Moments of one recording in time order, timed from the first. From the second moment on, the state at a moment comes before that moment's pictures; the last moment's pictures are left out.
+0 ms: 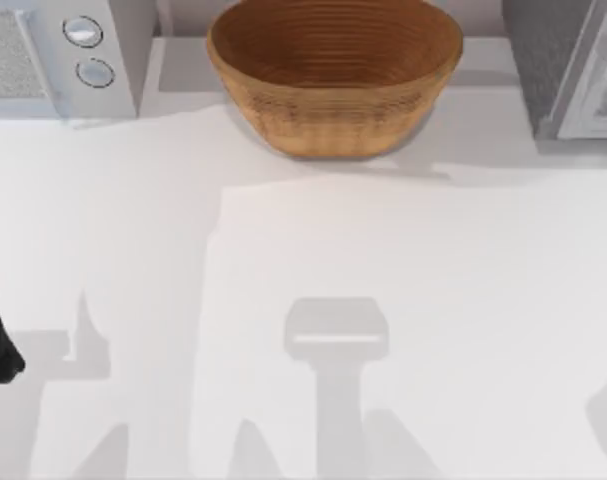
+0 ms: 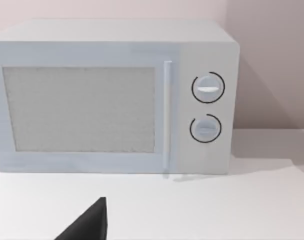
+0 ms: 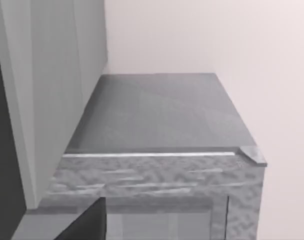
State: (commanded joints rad) left arm 0.00 0.00 0.00 0.00 0.00 0.00; right arm -0.94 1.34 1.75 -0.39 -0.93 0.04
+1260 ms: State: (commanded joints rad) left arm 0.00 0.00 0.00 0.00 0.00 0.00; right arm 0.43 1.29 1.72 -0.44 0.44 0.02
